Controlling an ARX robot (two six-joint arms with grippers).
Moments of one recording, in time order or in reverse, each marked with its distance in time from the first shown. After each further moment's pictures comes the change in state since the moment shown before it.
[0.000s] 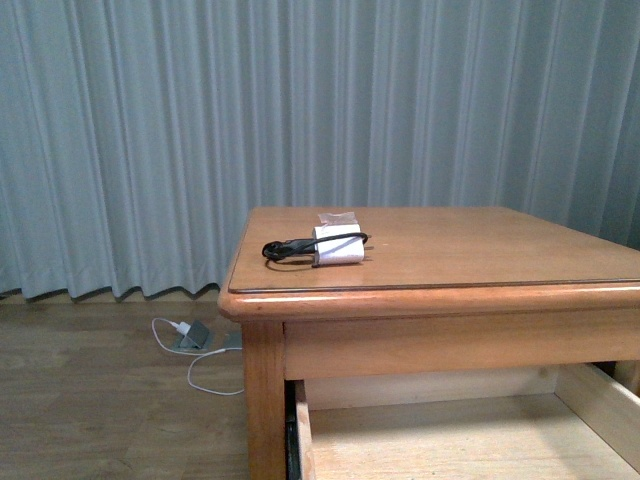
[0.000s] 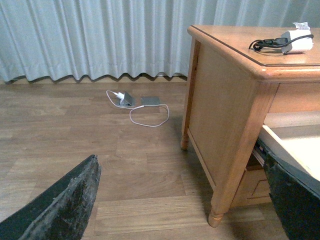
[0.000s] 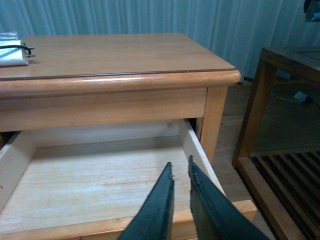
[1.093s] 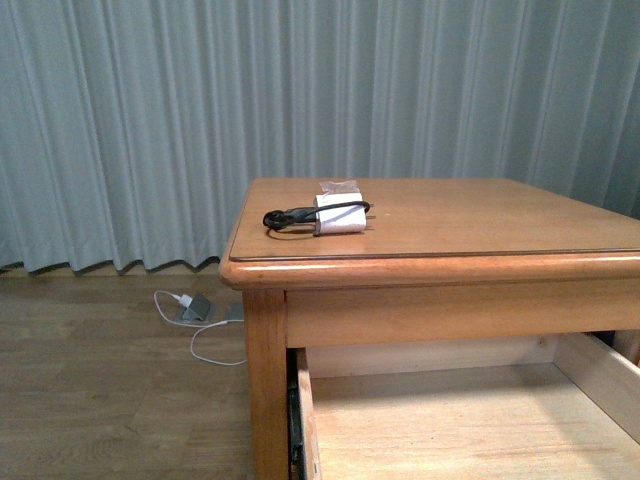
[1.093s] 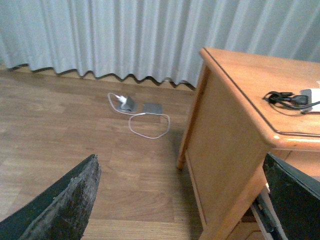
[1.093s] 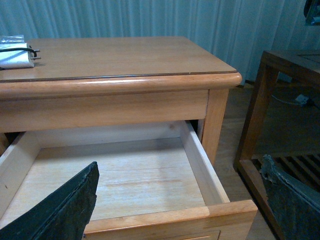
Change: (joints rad) left arm -0.130 0.795 0.286 0.496 -0.188 -0.113; right arm 0.000 -0.039 -0.009 -0.022 -0.001 0.002
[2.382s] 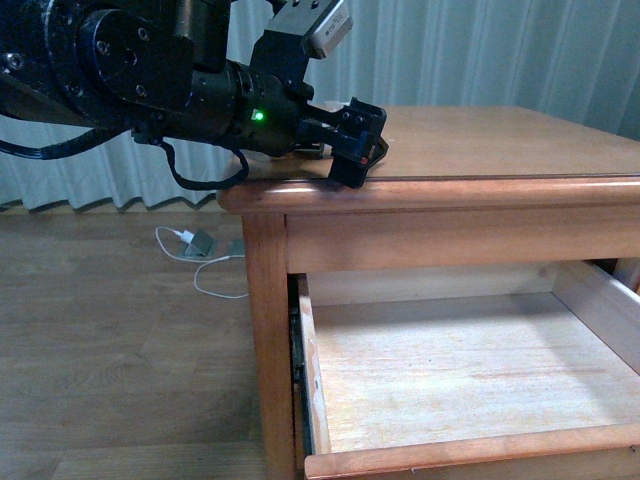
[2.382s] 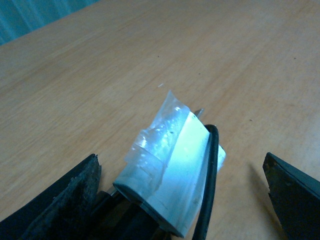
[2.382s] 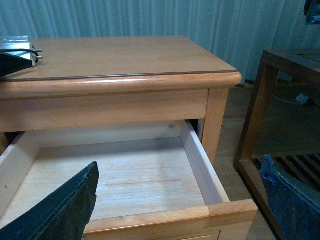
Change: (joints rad) left arm -0.193 1.243 1.166 -0.145 0.550 0.393; right arm 0.000 0.000 0.000 0.000 0.000 0.000
